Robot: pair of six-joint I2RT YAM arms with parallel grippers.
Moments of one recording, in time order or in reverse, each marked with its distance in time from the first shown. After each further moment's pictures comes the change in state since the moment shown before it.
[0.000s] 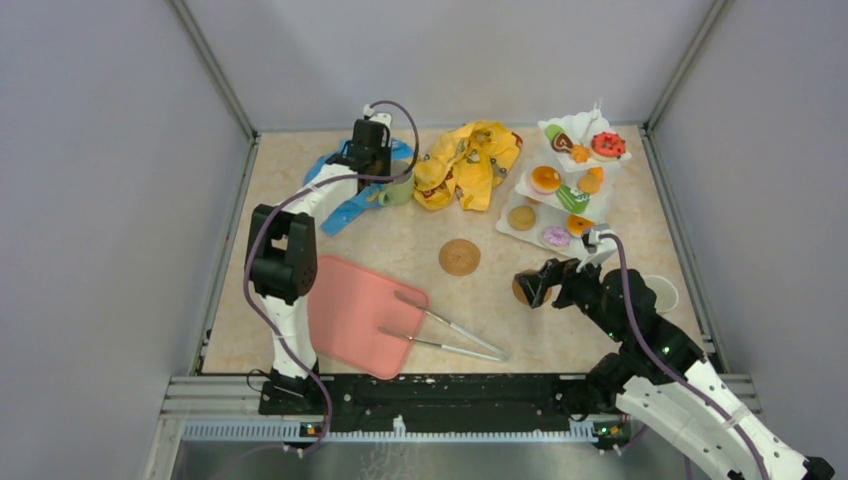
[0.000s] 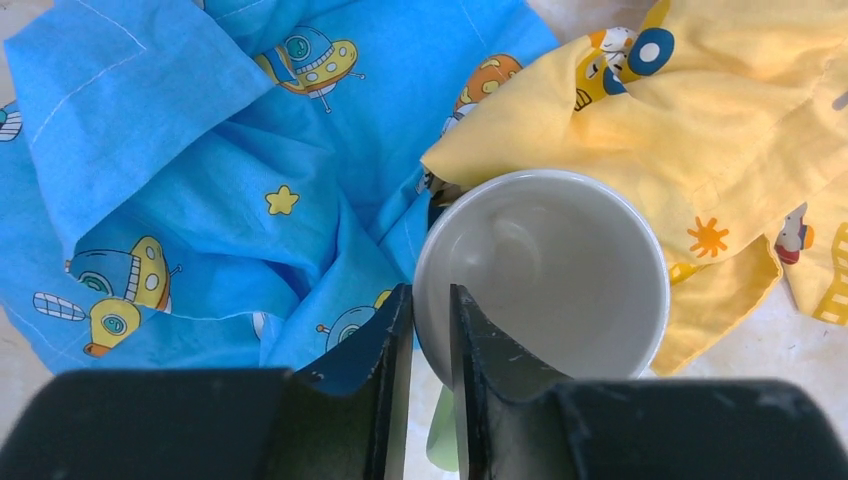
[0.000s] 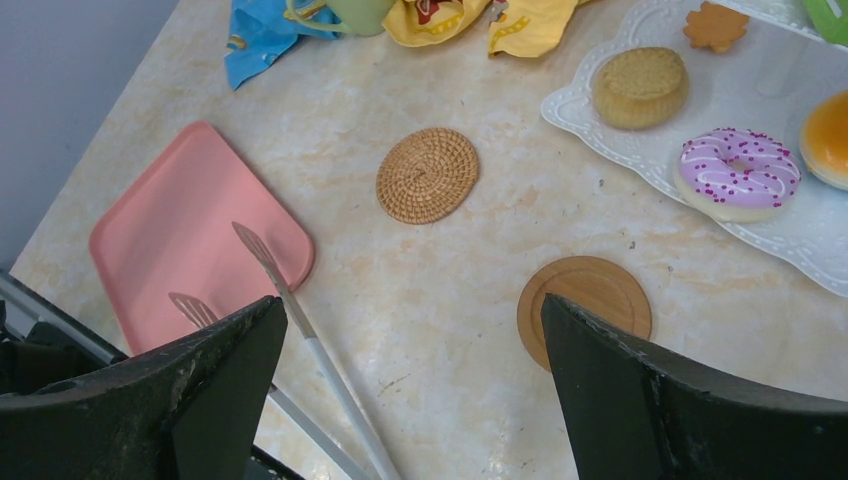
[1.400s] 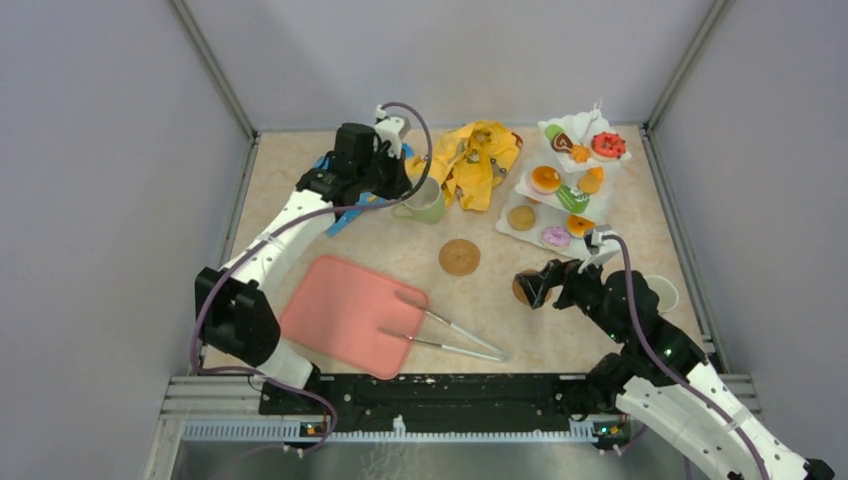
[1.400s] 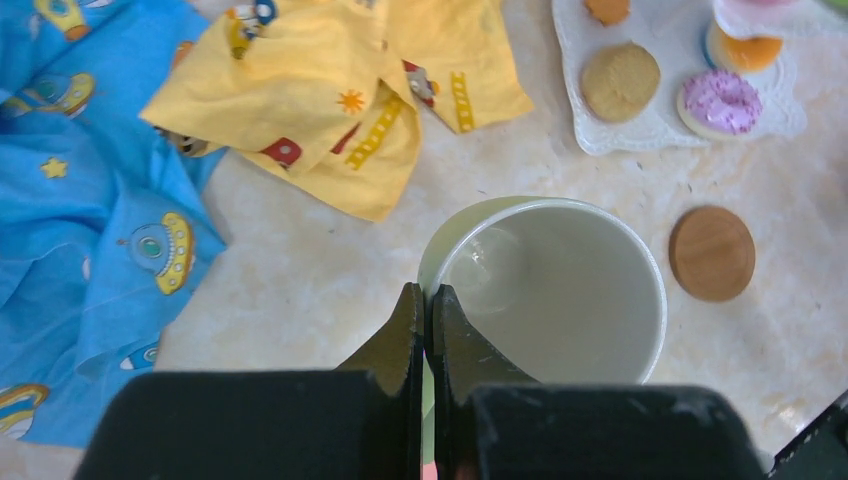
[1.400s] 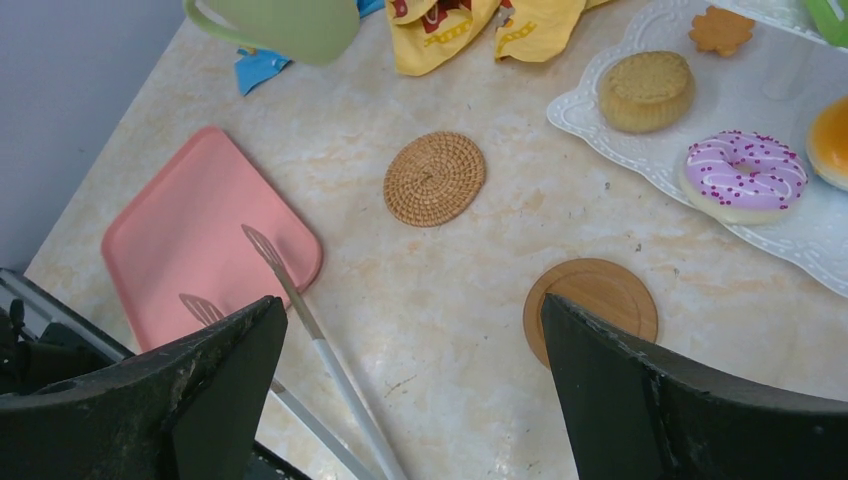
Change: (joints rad) left arm -0.077 -0.444 -0.171 -0.137 0.360 0.031; right arm 0.000 -0.006 -0.001 0.000 -0.007 0.005
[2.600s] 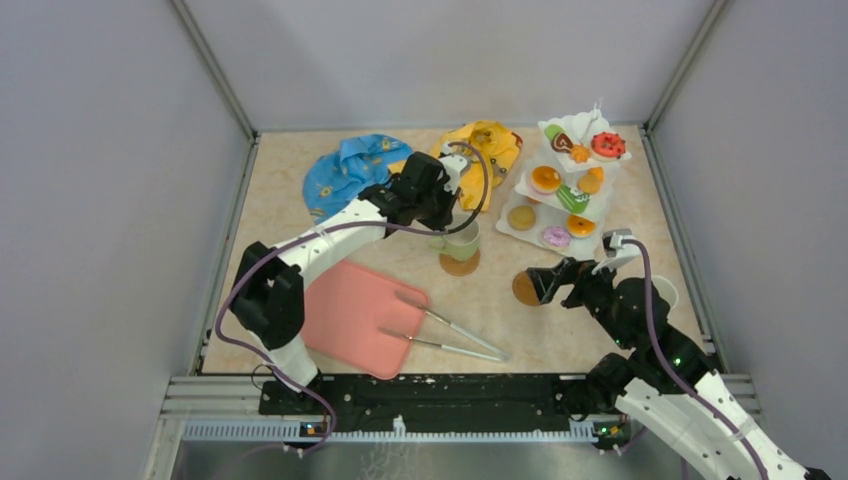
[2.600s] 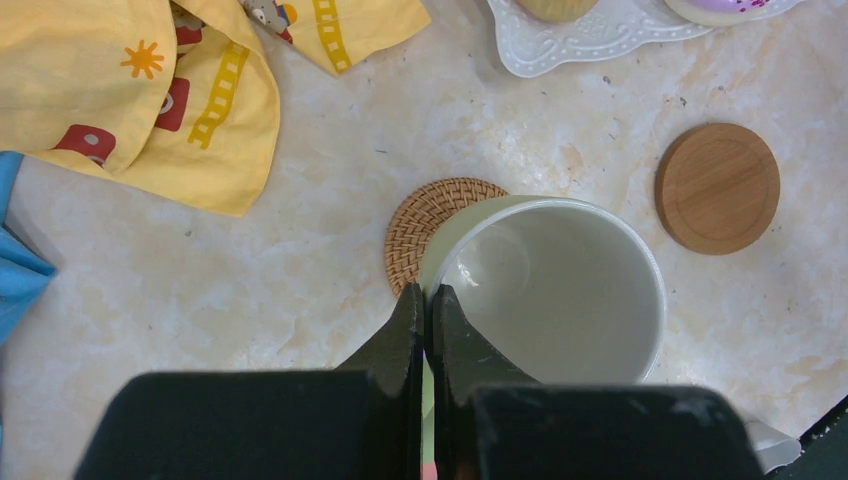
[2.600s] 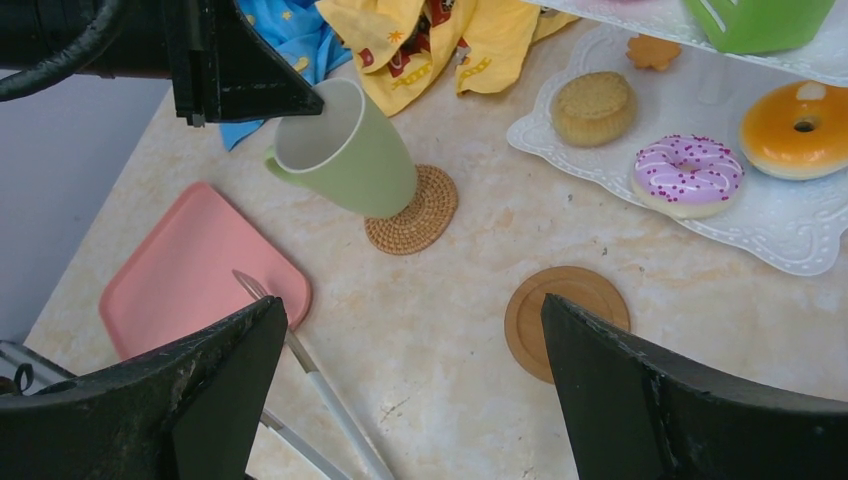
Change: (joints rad) left arm -0.292 0.162 -0.008 0.011 -0.147 0.019; right arm 0.000 -0.080 0.000 -0.030 0.111 0.057
